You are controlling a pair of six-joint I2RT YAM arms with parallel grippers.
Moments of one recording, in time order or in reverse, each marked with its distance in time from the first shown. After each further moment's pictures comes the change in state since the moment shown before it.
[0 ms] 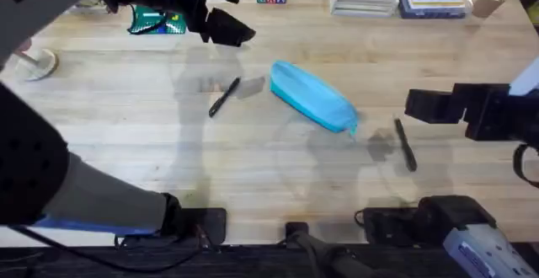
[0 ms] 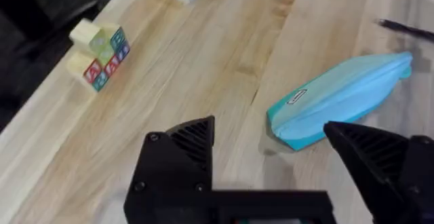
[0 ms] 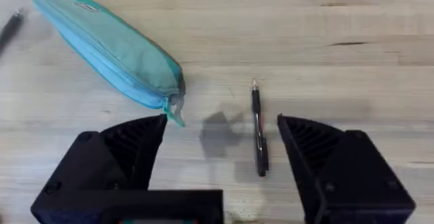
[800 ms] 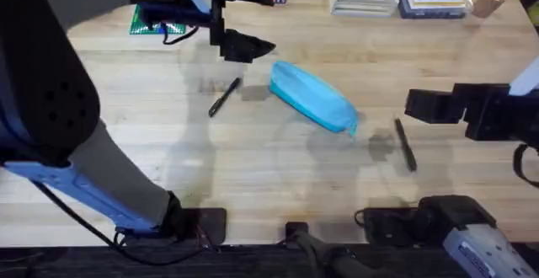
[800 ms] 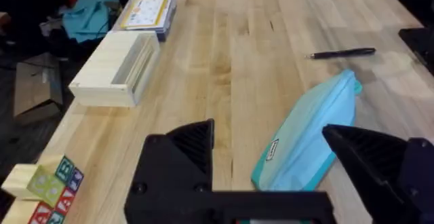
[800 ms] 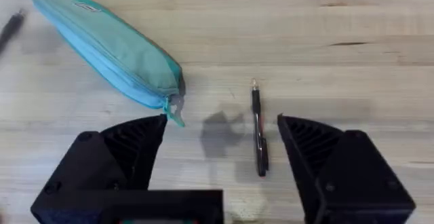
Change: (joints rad) left arm -0.053 0.183 0.004 0.005 0.393 0.422; right arm 0.000 0.000 0.000 0.000 0.000 0.000
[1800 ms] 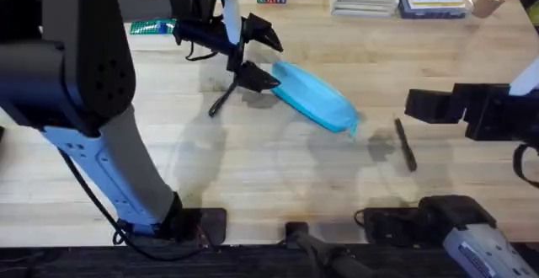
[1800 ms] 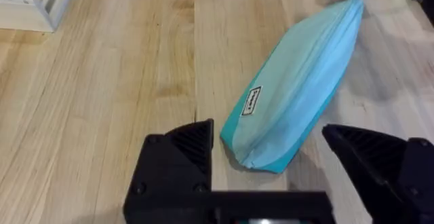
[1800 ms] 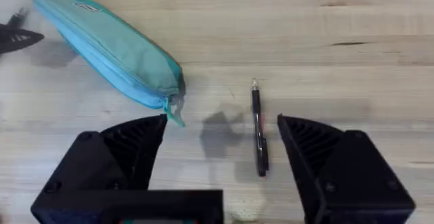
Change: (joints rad) left arm -0.105 0.146 0.000 -0.103 -0.239 0.069; right arm 0.000 0.000 0.000 0.000 0.000 0.002
